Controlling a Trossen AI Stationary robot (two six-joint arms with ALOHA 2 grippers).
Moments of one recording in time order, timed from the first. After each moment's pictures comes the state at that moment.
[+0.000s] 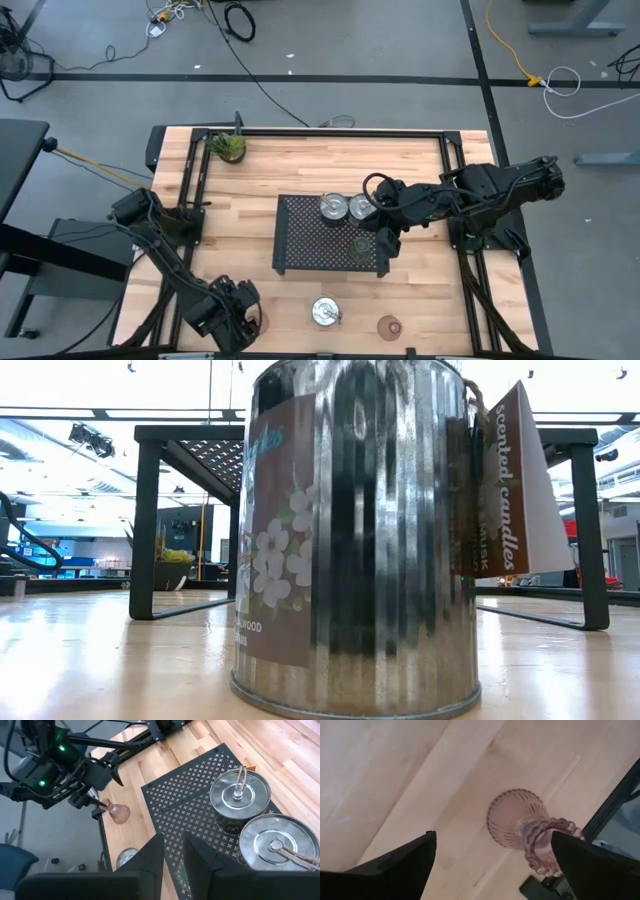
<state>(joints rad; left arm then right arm) -0.90 1.77 1.33 -0.97 -0.21 -1.51 0.33 1.43 1.70 -1.00 0.21 0.72</state>
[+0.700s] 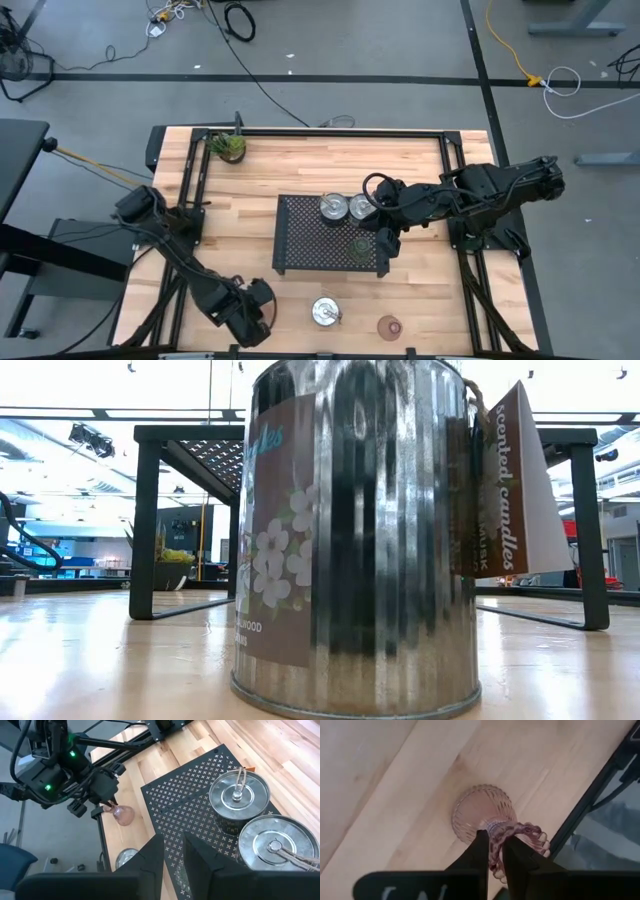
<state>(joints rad) -0.80 1.77 1.29 -0.81 -0.11 -1.41 0.33 1.43 1.70 -1.00 0.21 0.72</state>
